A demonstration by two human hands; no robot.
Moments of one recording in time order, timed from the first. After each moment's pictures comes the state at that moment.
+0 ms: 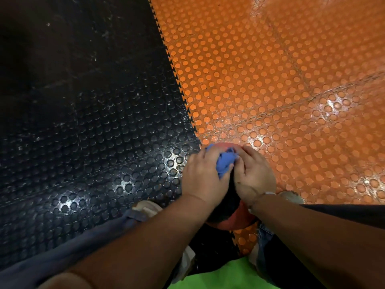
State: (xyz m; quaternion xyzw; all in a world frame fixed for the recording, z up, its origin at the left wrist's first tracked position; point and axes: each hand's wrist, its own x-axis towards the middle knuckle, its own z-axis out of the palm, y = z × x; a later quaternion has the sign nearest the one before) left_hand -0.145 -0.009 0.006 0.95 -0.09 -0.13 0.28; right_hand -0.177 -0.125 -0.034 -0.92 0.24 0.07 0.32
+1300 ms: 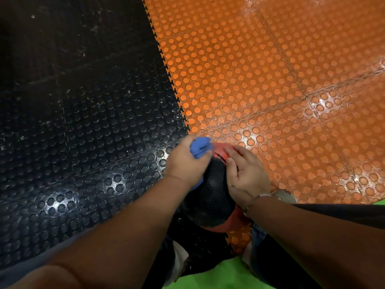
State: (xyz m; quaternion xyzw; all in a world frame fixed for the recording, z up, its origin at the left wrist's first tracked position) left_hand -0.107 0.006 -0.007 0.88 0.03 -0.21 0.42; right_hand -0.178 -0.125 -0.033 -0.92 0.22 0.05 0.32
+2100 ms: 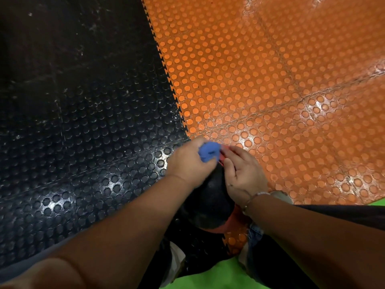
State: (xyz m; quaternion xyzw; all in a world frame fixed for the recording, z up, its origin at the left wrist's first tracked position) left_hand -0.105 -0.003 0.005 0.92 -0.07 -0.21 0.31; right_hand -0.175 -0.128 -0.032 -0.92 0.19 0.06 0.33
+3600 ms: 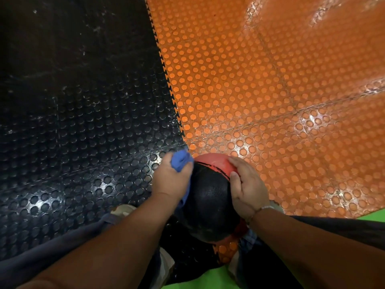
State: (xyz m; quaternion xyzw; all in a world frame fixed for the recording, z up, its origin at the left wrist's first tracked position) left_hand -0.125 0.012 -0.020 0.84 0.19 -0.18 0.47; right_hand -0.186 -0.150 -0.026 -0.92 0.15 0.07 0.36
